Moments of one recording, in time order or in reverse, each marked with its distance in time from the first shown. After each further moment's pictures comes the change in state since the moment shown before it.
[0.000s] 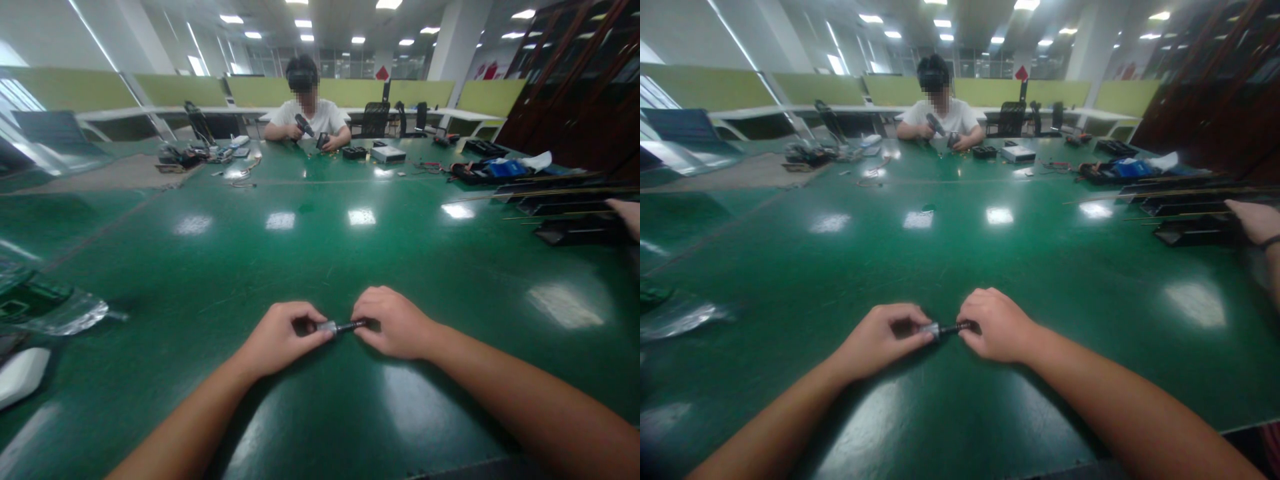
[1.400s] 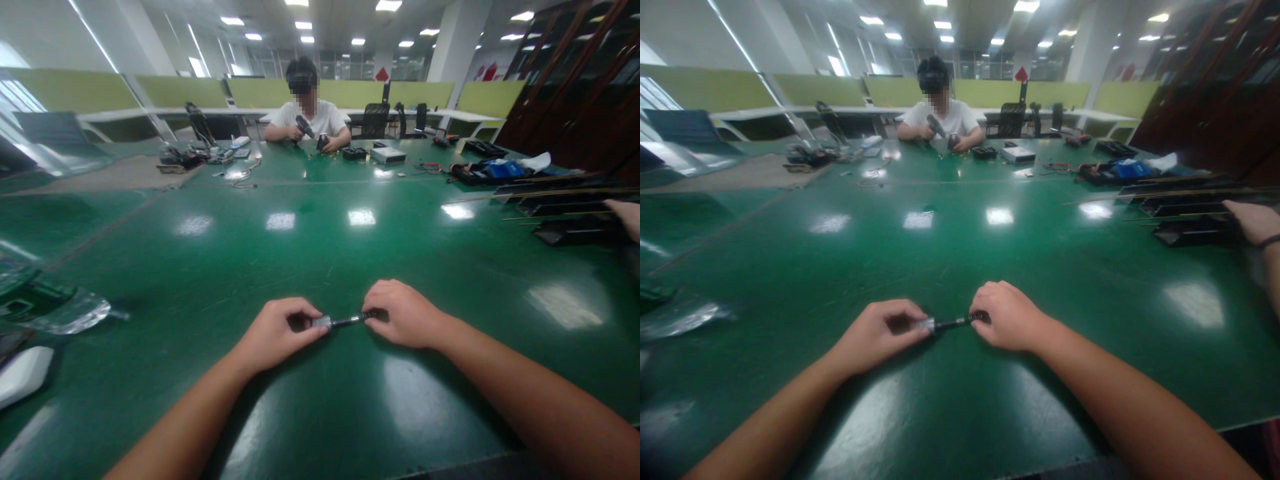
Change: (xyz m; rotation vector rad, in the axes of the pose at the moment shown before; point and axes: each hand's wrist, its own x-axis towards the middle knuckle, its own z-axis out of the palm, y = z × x) left_hand 0.000 -0.005 -0.004 0.006 0.034 -0.022; right_hand -0.004 0.011 -0.019 -0.087 -0.074 0.082
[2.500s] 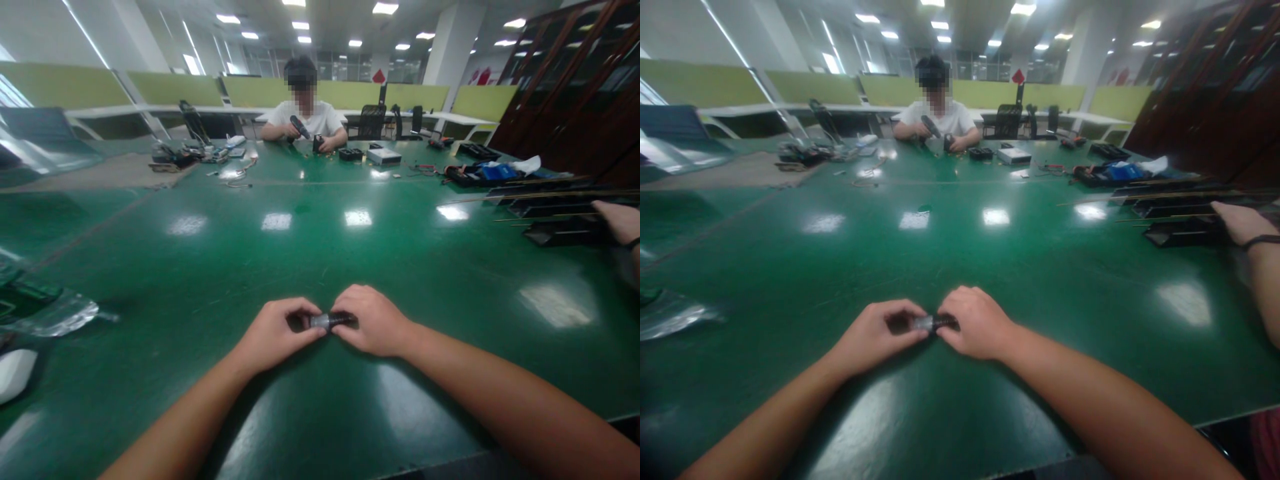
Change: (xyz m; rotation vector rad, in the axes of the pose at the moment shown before) left_hand 0.003 -0.001 0.006 -0.025 0.007 -0.021; right_hand 0.023 -0.020 0.033 0.088 0.112 -0.053
